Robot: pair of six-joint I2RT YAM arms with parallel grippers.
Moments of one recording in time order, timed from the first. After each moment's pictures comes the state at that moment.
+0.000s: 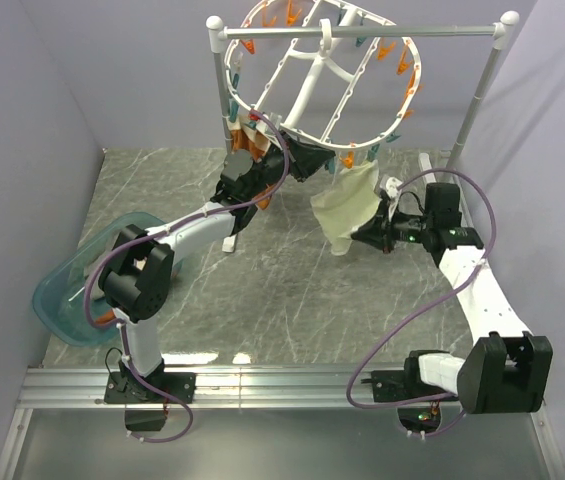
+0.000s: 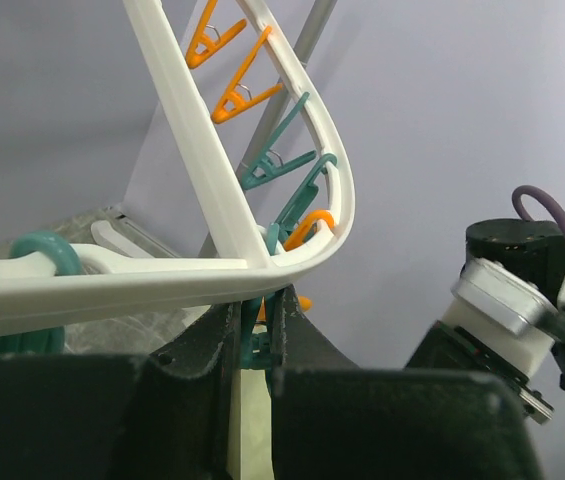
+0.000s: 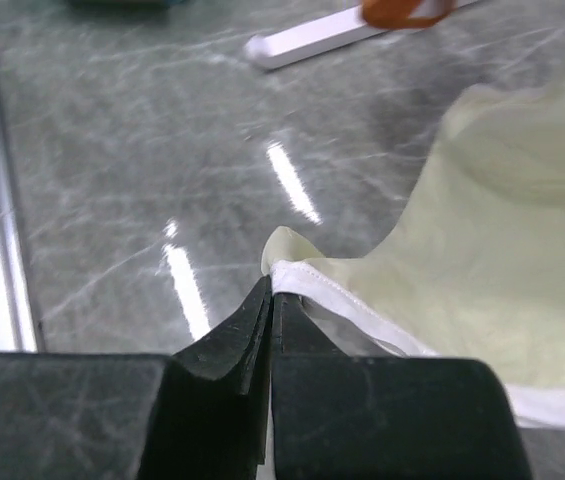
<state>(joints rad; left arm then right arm) -0.60 1.87 1.39 0.86 0.43 -0.67 0.00 1.19 0.95 -0.51 -1.08 -0.58</state>
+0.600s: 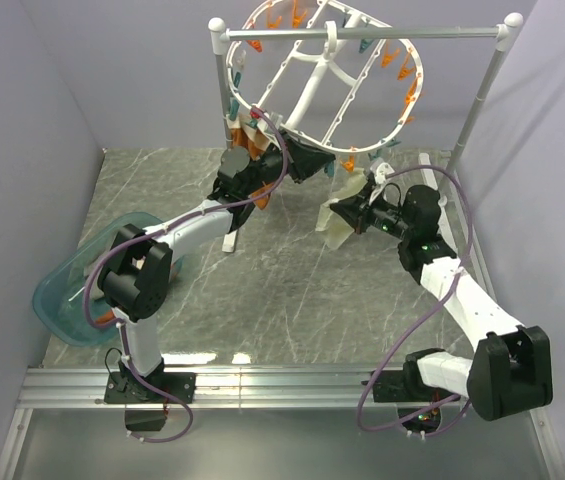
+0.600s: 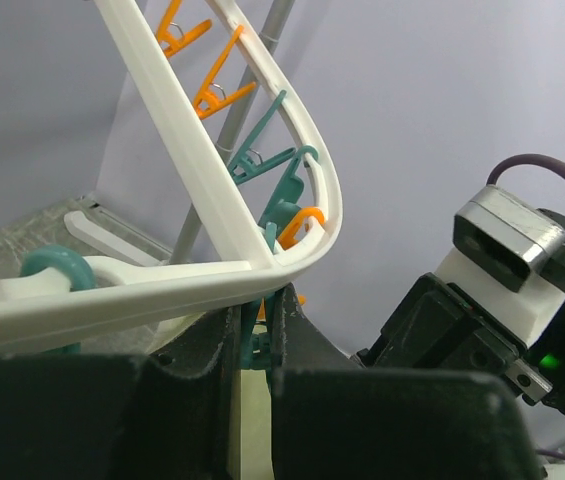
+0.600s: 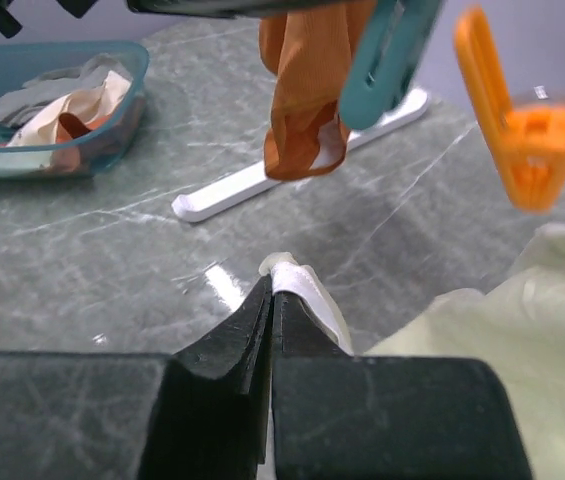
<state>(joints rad) -0.59 1.87 1.41 0.85 0.54 -0.67 0.21 1.18 0.79 0.28 -0.72 -0.01</state>
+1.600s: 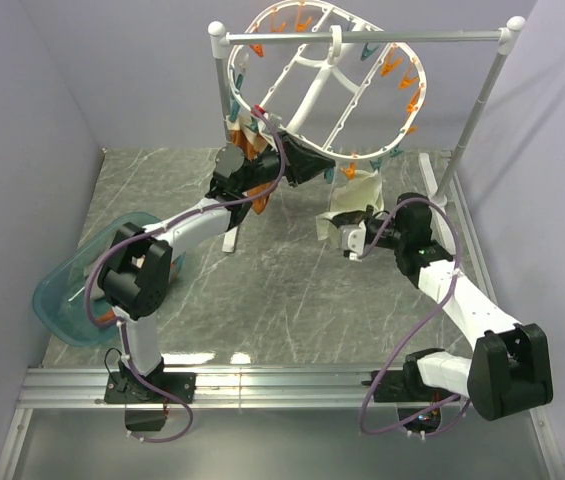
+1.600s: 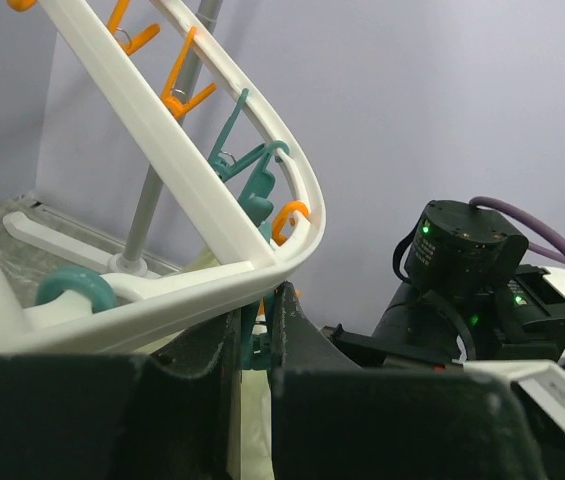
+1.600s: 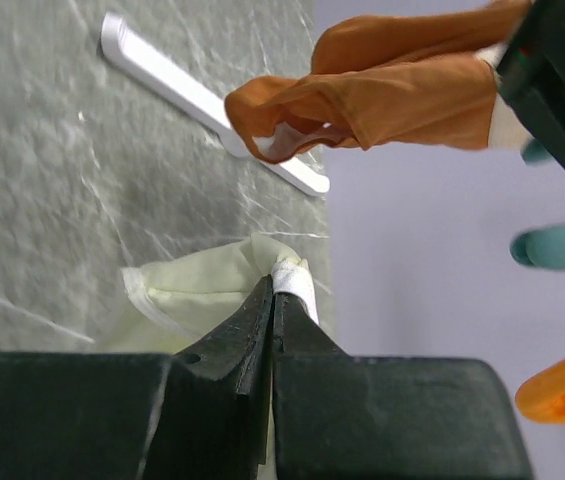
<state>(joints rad) -0.57 1.88 1.41 0.92 0.71 -0.73 0.23 1.18 0.73 0.17 -0.94 -1.18</state>
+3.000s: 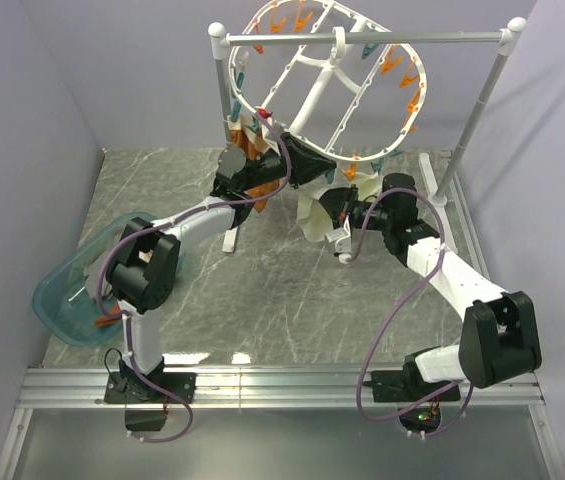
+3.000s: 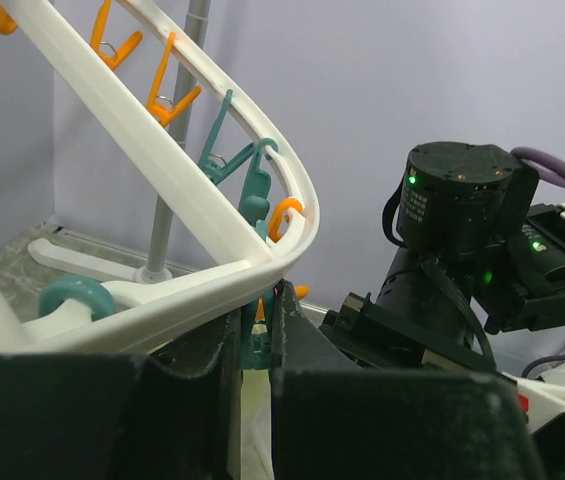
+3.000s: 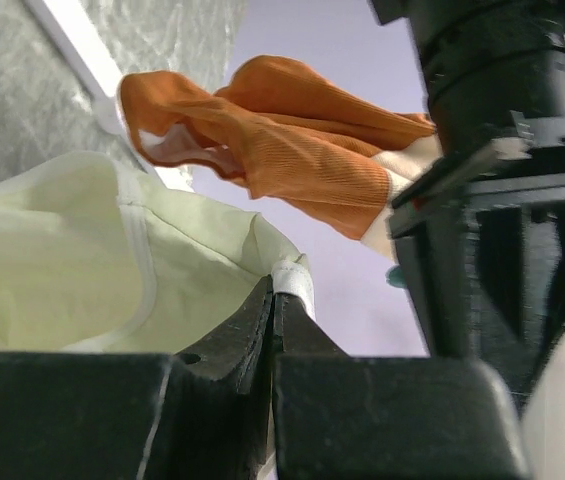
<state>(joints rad) -0.56 1.95 1.44 0.99 0.78 -0.63 0.28 1.35 0.90 0.14 -0.94 -1.79</state>
